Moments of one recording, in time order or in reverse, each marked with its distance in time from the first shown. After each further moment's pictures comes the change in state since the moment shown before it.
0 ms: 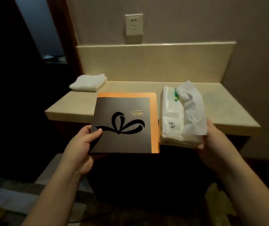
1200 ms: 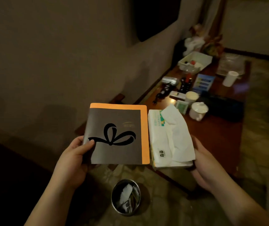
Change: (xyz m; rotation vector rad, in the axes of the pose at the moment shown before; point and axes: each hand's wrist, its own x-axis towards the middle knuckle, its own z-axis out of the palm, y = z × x) left_hand -0.229 -0.305 0.543 0.392 -0.923 -0.455; right_hand -0.466 -0.063 -0.439 0.204 1.235 -0.108
